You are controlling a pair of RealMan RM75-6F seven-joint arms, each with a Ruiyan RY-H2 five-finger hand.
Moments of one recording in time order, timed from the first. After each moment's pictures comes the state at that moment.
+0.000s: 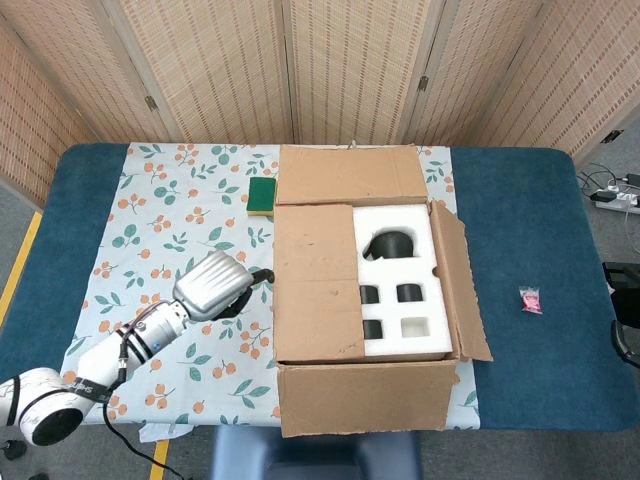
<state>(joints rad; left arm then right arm) -0.92 -0.97 -0.28 -1.97 1.21 0.65 0.32 0.06 -0.95 0.04 -1.40 -1.55 1.61 0.54</state>
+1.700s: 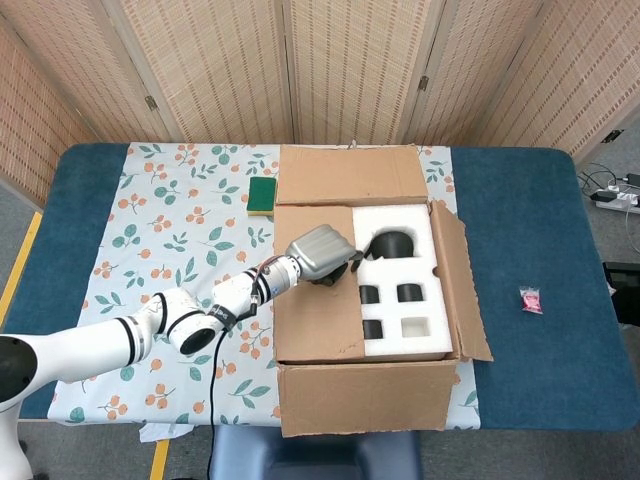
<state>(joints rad) -1.38 -1.41 -0.28 -1.36 1.15 0.38 0.05 0.05 -0.96 0.06 -1.15 -1.52 1.51 0.98</state>
